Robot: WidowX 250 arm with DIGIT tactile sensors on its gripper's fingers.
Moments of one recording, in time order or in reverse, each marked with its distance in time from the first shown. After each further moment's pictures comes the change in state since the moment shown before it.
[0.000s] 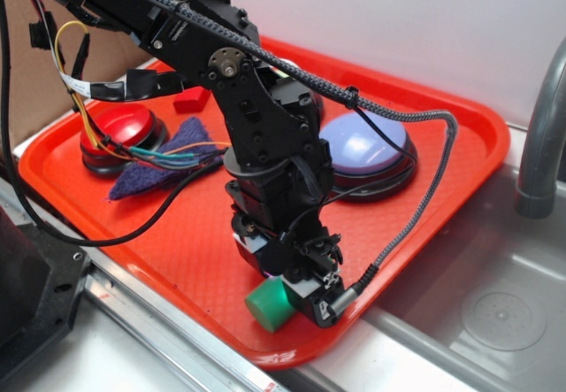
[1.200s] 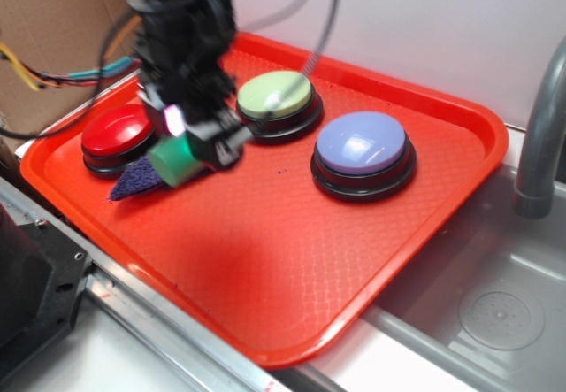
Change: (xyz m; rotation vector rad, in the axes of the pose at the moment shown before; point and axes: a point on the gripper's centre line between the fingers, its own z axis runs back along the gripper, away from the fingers) arm 0.001 0.091 0.098 0.085 0.000 0.095
